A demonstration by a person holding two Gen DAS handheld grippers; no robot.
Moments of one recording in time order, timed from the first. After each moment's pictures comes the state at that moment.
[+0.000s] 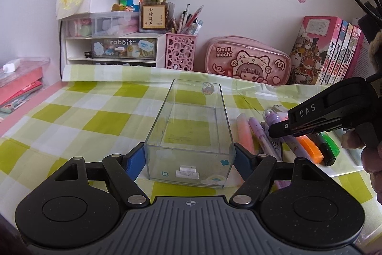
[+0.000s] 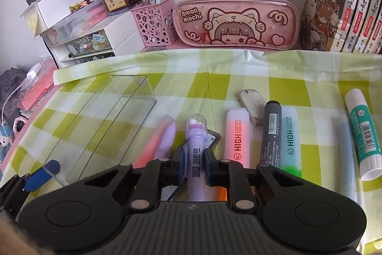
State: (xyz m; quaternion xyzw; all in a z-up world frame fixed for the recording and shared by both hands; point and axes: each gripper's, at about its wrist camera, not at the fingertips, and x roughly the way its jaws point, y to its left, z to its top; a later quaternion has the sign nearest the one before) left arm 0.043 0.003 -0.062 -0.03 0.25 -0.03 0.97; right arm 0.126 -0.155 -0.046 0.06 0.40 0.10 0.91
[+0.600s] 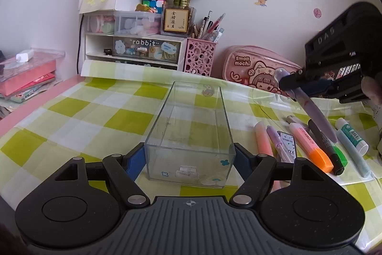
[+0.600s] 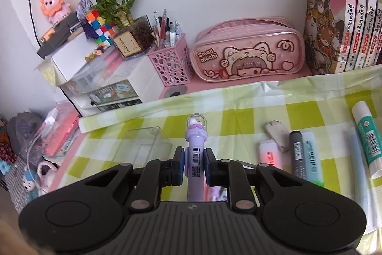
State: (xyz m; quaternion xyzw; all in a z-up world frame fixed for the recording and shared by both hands) left arm 0.037 0.027 -0.062 -0.07 0.24 -0.01 0.97; right arm 0.124 -0.137 0.011 0.16 0.36 0.10 0.91
